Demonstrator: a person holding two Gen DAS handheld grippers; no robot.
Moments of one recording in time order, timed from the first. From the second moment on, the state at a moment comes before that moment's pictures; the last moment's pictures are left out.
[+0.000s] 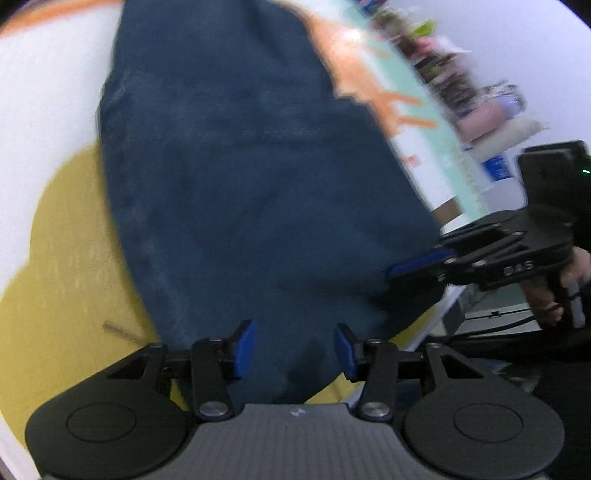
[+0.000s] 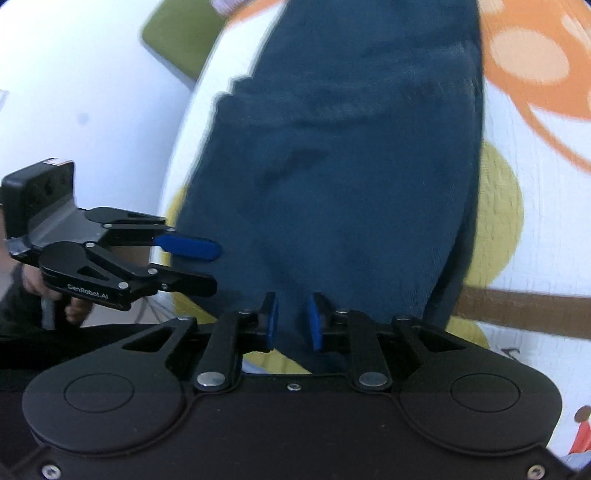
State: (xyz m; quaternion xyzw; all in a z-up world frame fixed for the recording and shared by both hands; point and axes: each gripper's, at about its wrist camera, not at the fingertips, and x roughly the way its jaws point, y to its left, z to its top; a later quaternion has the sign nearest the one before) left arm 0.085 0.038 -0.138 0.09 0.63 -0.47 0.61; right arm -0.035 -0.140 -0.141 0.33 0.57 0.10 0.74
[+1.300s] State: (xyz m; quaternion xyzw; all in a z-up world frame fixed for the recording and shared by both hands) left arm 0.096 0.011 -0.120 0.18 0.57 -0.34 0.73; right arm -0.024 -0.111 -0.122 0.15 0.60 -0.05 0.79
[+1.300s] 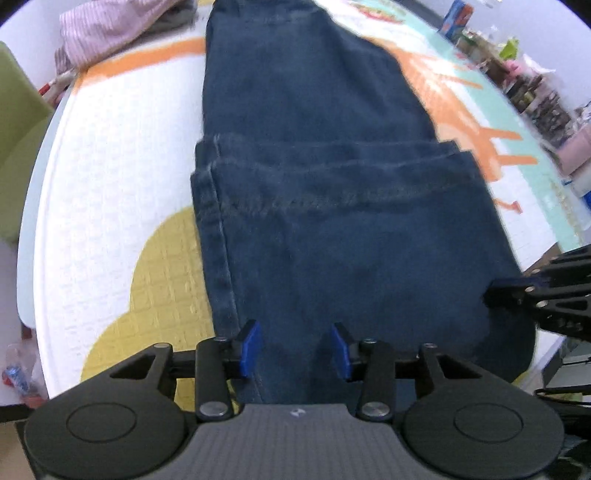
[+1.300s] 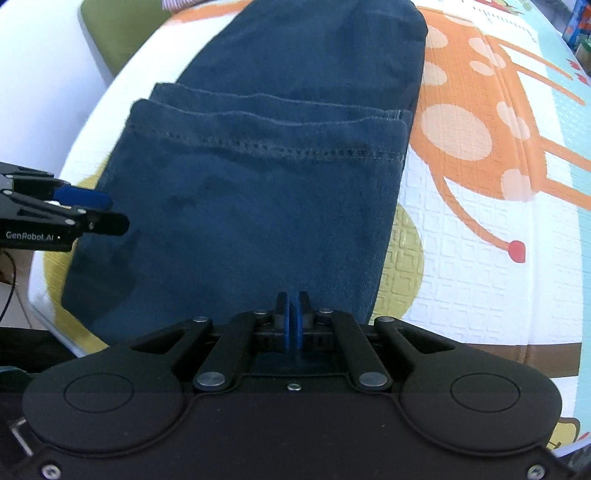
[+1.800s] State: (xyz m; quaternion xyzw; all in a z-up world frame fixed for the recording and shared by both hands) left arm 0.099 0.028 -0.122 0.23 0.56 -0.29 0.74; right arm -0.043 -0.118 -0.130 0.12 0.62 -0.10 0.77
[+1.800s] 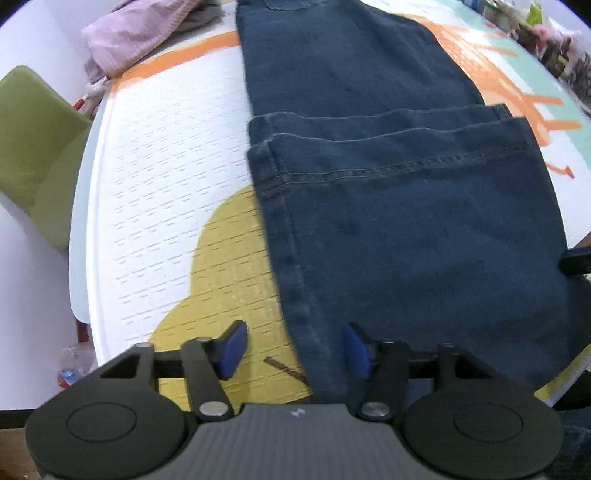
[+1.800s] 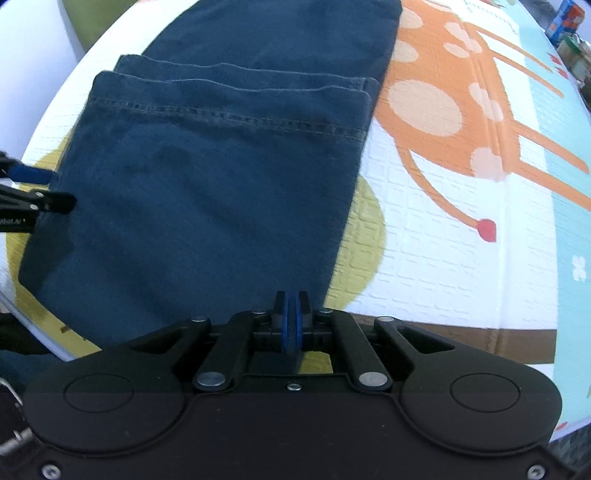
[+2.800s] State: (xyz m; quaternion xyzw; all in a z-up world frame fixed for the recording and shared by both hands) left arm 0.073 0.058 -0.117 0.18 0.64 -0.32 0.68; right arm -0.100 -0.115 -0.106 0.19 0.60 -0.09 0.77
